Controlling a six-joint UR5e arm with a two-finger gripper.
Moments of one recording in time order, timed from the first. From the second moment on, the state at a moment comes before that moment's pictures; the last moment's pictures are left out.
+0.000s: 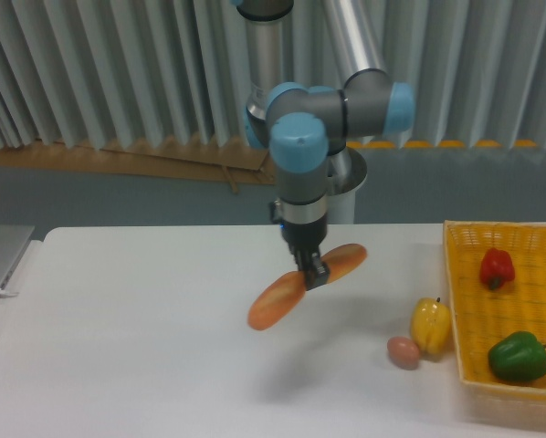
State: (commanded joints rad) arm 2.21 -1.84 -1.56 -1.29 1.63 1.16
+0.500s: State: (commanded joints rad) arm 2.11 -1.93 -1.56 -1.20 1.73 1.02
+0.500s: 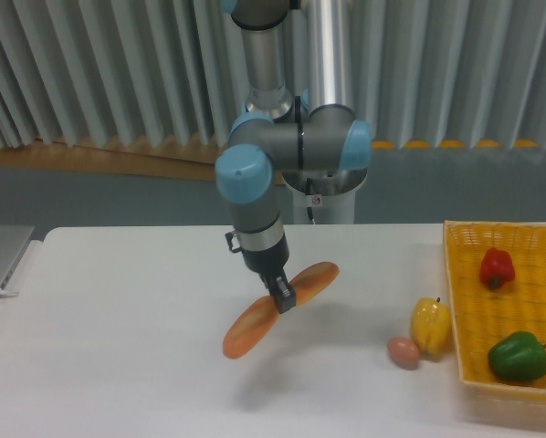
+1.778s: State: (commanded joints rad) arm 2.10 -1.96 -1.54 -1.16 1.72 1.06
